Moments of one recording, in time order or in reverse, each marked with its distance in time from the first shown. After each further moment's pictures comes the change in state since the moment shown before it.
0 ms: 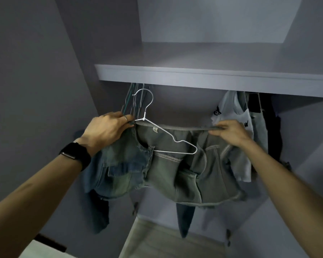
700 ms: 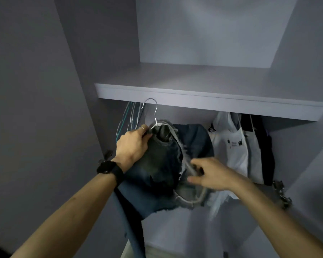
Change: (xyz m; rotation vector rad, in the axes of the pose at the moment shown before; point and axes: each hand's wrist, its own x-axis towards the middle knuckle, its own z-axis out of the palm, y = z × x) left_hand 0.042 0.067 0.040 -0.312 0.132 -0.341; right_hand -0.084 -0.057 0.018 -0.277 -0.428 -0.242
